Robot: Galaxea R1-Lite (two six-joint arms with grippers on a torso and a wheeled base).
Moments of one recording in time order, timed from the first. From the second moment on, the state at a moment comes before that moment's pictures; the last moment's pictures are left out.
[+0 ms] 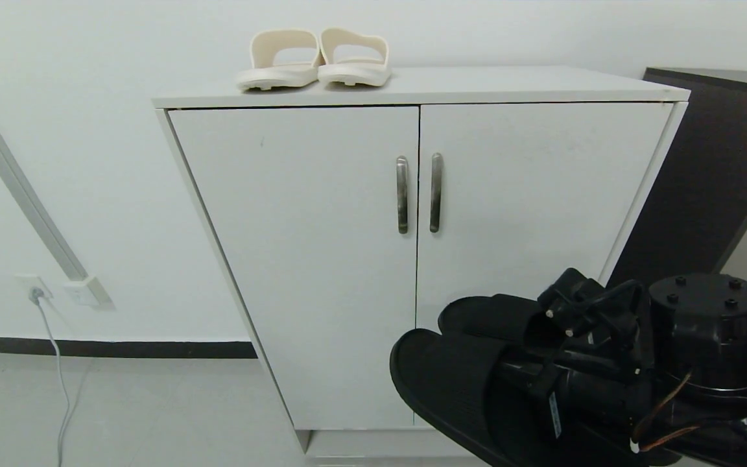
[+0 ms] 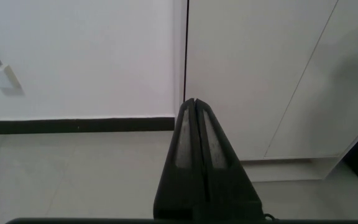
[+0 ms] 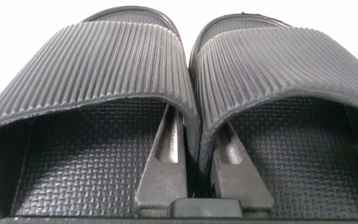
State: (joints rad) left arm 0.00 0.00 0.00 0.00 -0.01 -0.01; right arm 0.78 1.55 -0.56 -0.65 0.02 -0.01
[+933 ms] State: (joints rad) left arm -0.01 0.50 -0.27 -0.19 -0.33 -0.05; right arm 0.78 1.55 -0.52 -0.73 0.02 -0.03
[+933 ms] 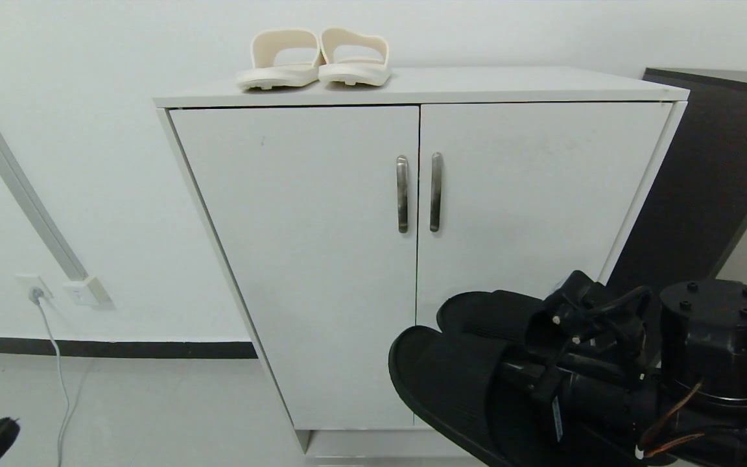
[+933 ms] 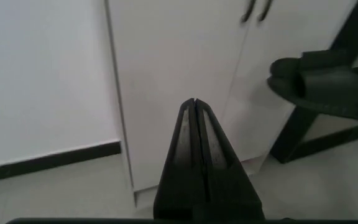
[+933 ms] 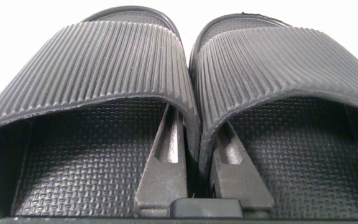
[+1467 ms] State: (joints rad) left arm -0.18 0.93 -0.45 -0.39 -0.45 -0.05; right arm 0.78 1.55 -0.52 -0.73 0.03 -0.03
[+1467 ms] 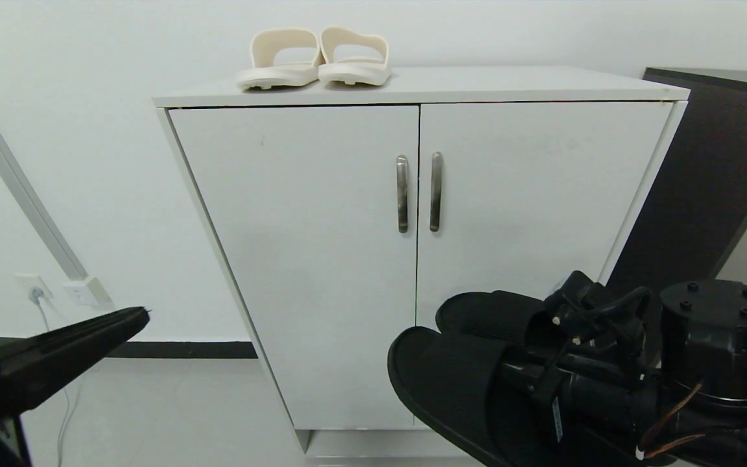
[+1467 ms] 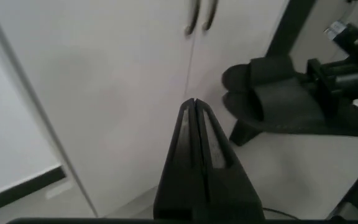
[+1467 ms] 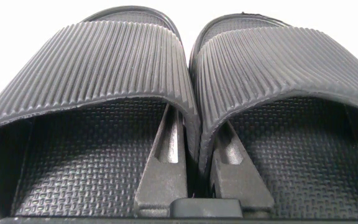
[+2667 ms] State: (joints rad) left arm -0.64 1.61 -1.11 -0.51 -0.67 -0.27; right arm 0.80 1.56 -0.52 -0.74 0.08 -0.03
